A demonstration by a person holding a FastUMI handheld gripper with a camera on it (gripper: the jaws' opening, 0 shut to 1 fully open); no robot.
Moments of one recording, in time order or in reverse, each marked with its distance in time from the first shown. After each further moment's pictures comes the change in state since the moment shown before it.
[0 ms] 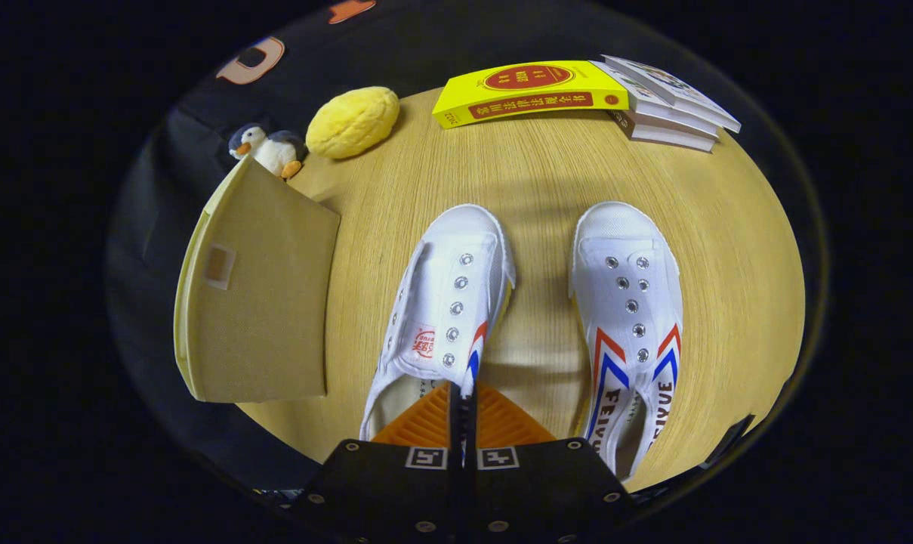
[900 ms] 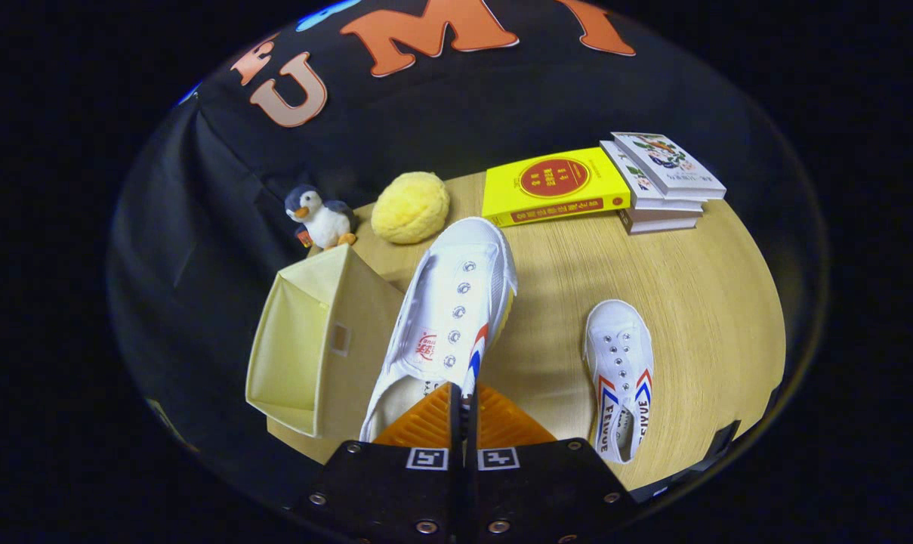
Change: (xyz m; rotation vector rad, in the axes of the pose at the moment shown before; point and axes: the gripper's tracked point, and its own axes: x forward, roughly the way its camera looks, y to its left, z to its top) arm -0.114 0.081 0.074 -0.027 -0.286 0.051
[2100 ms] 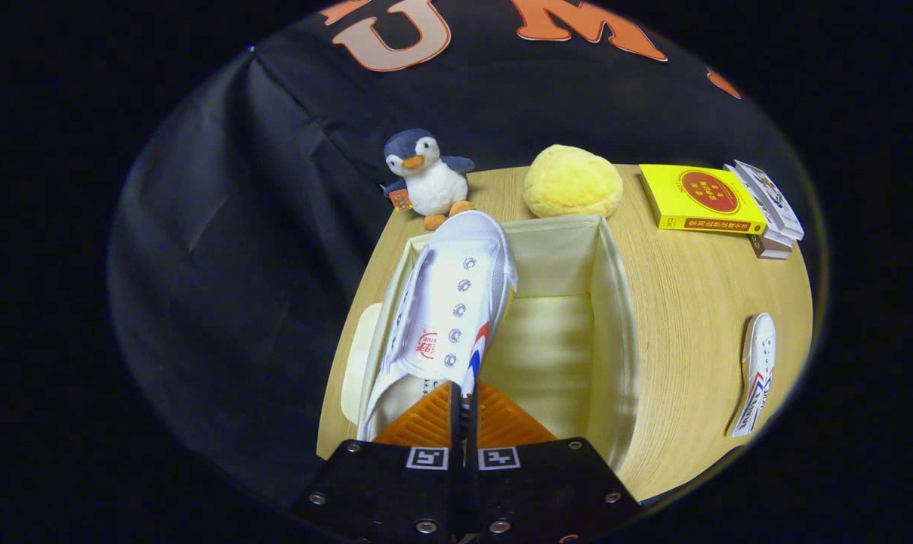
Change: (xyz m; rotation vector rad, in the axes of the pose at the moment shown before) arm 0.110 0.235 -0.037 -0.117 0.083 0.046
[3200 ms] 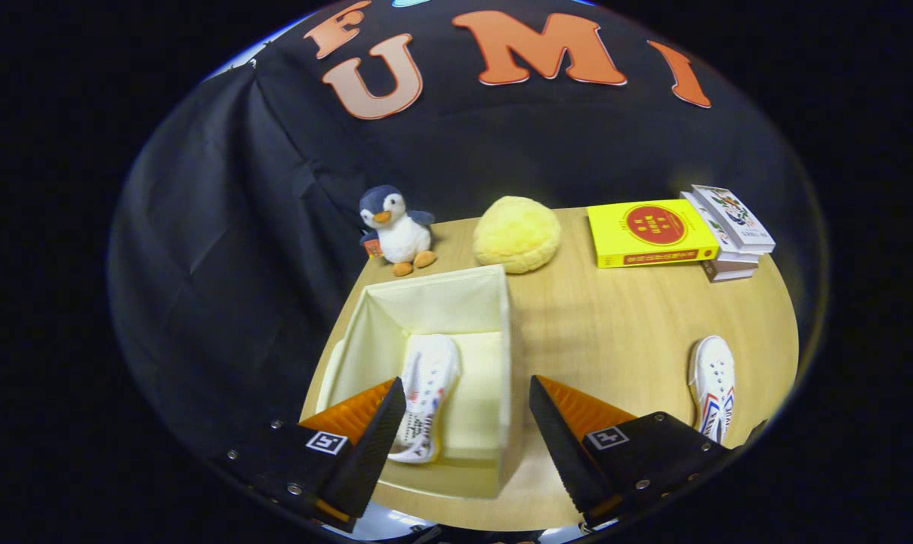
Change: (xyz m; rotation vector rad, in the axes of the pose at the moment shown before) arm -0.079 -0.109 0.021 0.027 -0.204 -0.062
